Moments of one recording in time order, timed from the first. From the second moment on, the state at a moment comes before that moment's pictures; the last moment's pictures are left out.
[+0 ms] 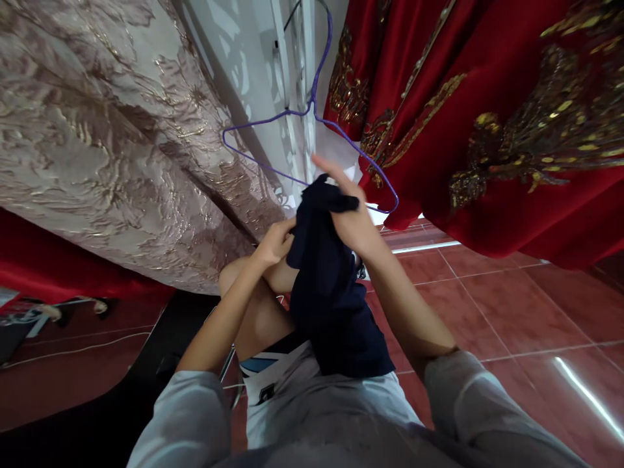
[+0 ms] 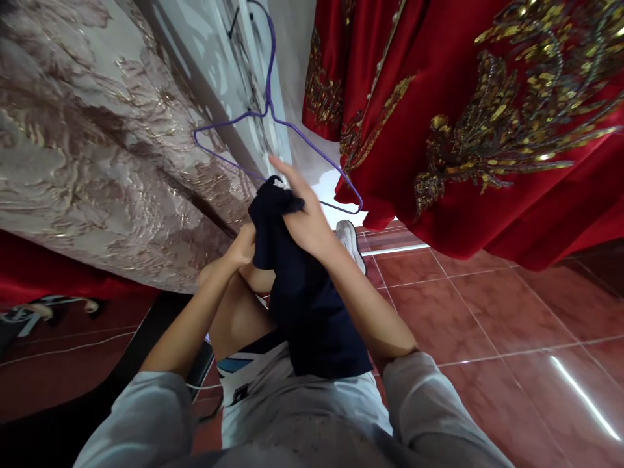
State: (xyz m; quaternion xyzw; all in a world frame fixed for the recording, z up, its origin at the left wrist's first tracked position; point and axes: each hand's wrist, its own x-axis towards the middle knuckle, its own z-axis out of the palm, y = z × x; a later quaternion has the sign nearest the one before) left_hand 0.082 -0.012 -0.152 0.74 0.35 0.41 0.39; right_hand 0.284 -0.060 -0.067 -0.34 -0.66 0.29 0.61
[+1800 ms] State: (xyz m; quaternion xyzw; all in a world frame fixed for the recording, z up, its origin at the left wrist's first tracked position) left_hand 0.033 -0.050 -0.017 0.70 0.37 0.57 0.22; right_hand 0.367 -0.039 -0.103 -0.48 -0.60 0.18 0.62
